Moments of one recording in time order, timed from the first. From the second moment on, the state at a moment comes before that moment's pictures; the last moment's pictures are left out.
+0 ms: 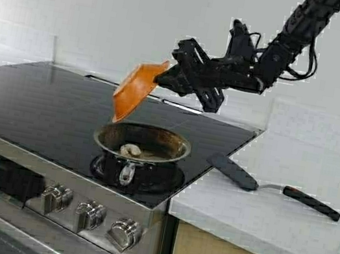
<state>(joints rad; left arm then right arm) -0.01 -1.08 1.29 0.00 -0.21 -0.07 0.46 0.65 0.29 -0.75 -0.77 1.33</state>
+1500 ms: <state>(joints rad) -0.02 -1.08 1.29 0.00 -0.21 -0.07 -0.01 0.24 0.47 -1.27 0.89 0.61</state>
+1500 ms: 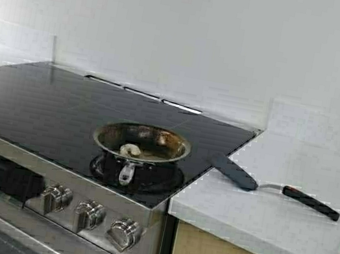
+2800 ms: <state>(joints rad) -0.01 -1.08 1.29 0.00 -0.21 -0.07 -0.14 0.77 0.04 -1.29 0.80 0.53</state>
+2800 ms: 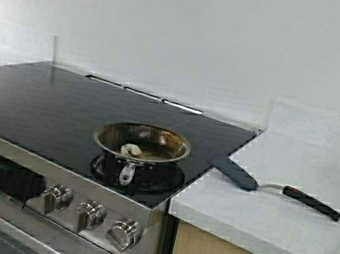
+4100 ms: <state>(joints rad) -0.01 -1.08 1.29 0.00 -0.21 -0.07 -0.08 0.18 0.22 -0.16 0.36 0.30</state>
